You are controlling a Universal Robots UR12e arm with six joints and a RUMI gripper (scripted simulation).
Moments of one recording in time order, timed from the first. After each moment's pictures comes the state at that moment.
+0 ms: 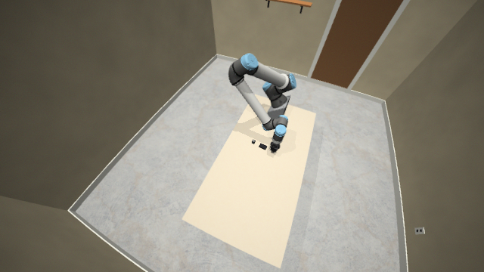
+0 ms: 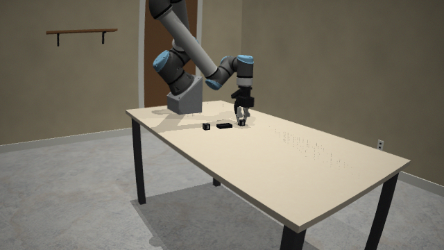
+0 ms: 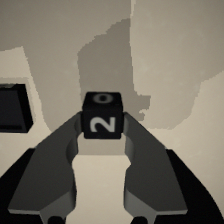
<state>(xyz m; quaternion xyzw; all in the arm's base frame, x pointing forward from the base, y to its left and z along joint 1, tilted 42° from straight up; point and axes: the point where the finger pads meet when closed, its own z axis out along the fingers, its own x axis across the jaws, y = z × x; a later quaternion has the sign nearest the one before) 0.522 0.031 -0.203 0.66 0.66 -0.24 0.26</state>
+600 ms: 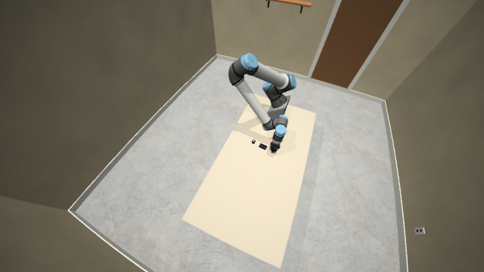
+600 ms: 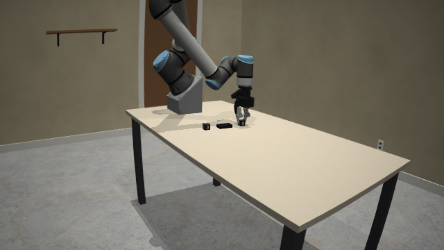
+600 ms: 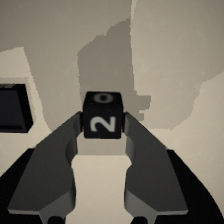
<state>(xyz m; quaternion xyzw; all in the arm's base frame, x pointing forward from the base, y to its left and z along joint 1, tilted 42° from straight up) 0.522 0.031 -0.203 0.66 0.66 -0.24 0.26</state>
